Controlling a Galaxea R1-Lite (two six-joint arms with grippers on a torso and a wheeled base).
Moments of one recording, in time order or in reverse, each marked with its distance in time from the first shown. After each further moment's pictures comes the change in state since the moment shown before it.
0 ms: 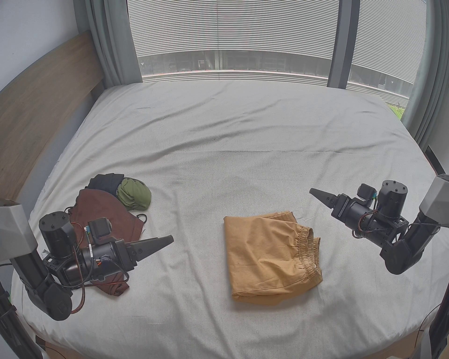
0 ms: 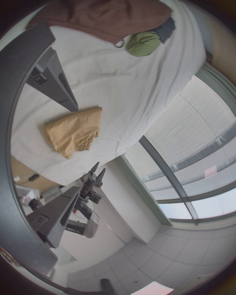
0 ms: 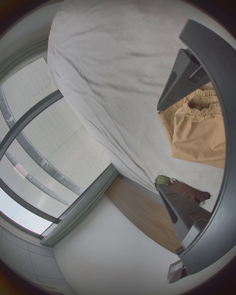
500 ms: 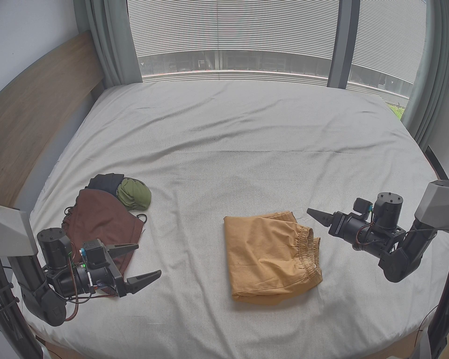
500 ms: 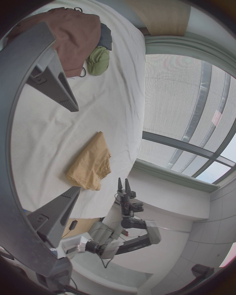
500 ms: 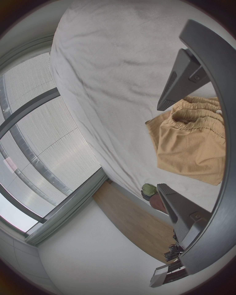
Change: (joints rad) left arm 0.114 0.068 0.111 0.002 0.000 0.736; right arm 0.001 0.036 0.064 0.008 -0.001 -0.118
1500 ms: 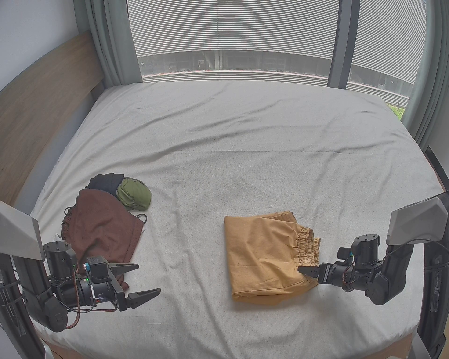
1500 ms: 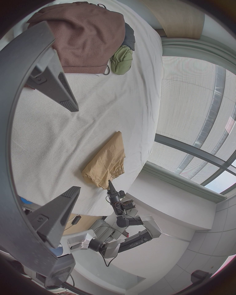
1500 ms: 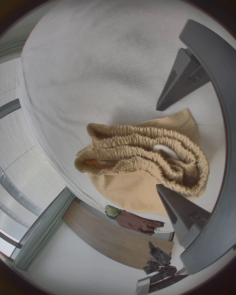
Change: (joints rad) left arm 0.022 0.088 0.076 0.000 -0.004 0.032; right arm 0.006 0.271 0.110 0.019 0.023 -0.061
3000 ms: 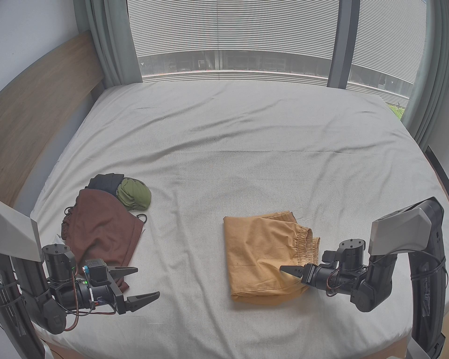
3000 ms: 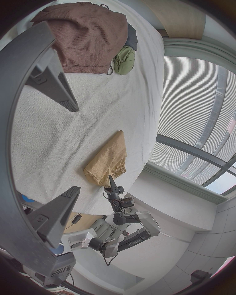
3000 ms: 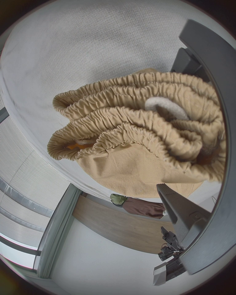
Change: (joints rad) left arm 0.002 -0.006 0.030 -0.001 0.000 0.005; right arm 0.101 0.092 -0.059 -0.121 0.050 0.237
